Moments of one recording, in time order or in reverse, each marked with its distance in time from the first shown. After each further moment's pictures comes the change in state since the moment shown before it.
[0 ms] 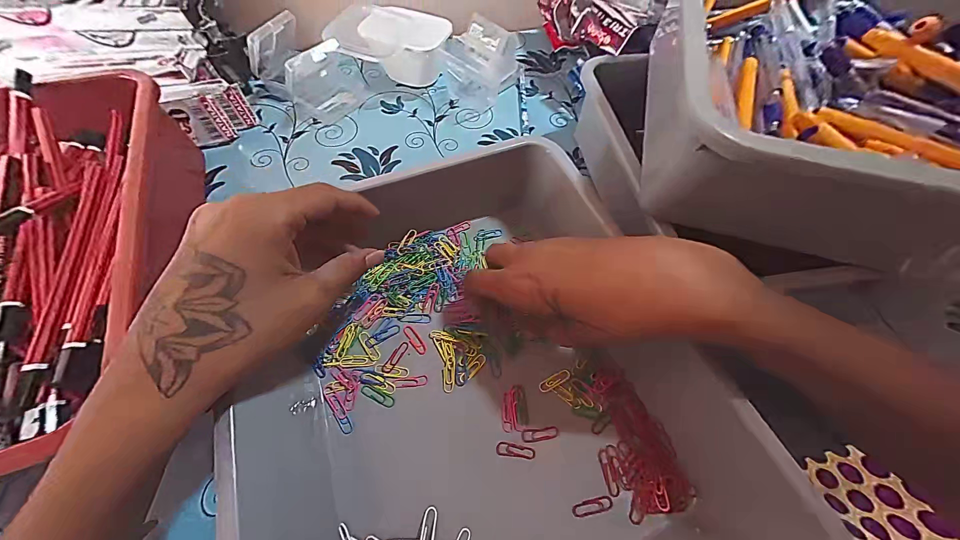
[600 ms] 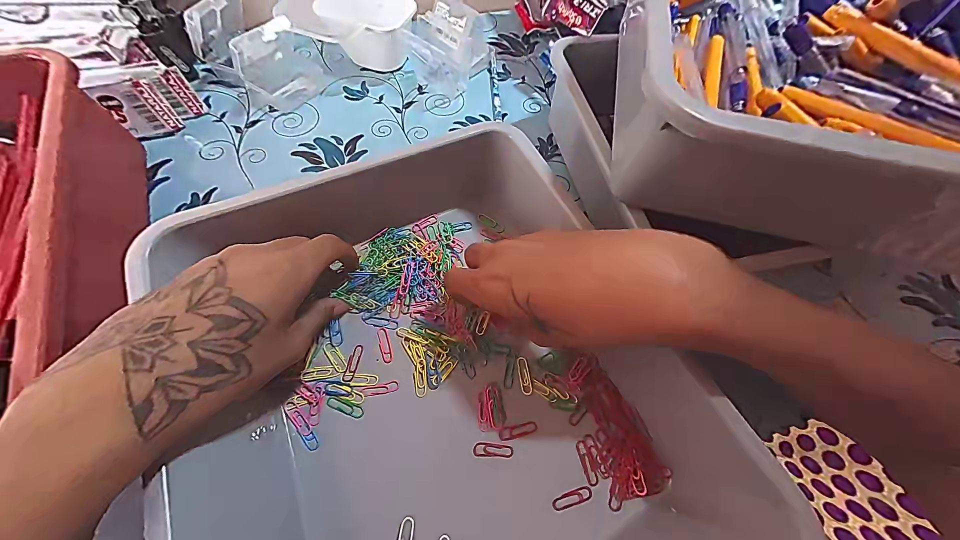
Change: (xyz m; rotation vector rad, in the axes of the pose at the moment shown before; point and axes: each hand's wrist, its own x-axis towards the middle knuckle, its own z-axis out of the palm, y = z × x) left_hand -0.006 -0.018 0.013 0.261 -0.241 0.215; right_hand -0.004 -0.009 -0.001 -0.025 -0.013 0.058
